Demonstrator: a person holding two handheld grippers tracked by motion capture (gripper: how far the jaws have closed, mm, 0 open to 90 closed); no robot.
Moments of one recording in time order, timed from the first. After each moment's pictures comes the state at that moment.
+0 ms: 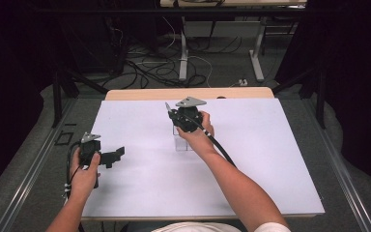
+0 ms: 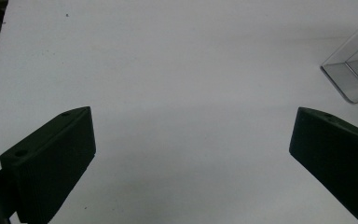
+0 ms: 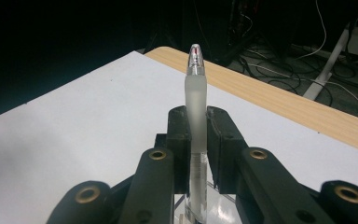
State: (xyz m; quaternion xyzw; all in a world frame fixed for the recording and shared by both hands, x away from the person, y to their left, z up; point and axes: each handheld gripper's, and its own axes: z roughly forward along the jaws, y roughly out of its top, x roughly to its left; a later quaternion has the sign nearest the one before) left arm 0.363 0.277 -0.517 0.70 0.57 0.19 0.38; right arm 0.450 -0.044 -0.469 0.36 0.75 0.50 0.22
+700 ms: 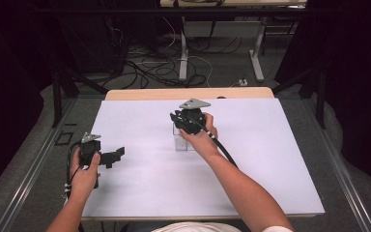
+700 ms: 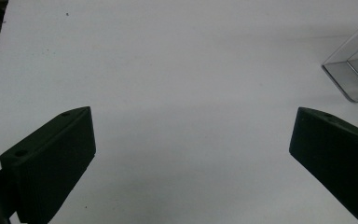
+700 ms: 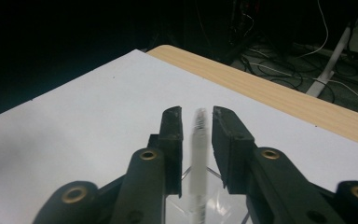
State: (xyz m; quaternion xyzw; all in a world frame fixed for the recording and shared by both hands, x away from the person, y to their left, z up) left arm 0.363 0.277 -0.518 0.71 0.57 0.19 0.38; right arm 0.442 -0.054 -0.468 0.36 0.75 0.51 0.22
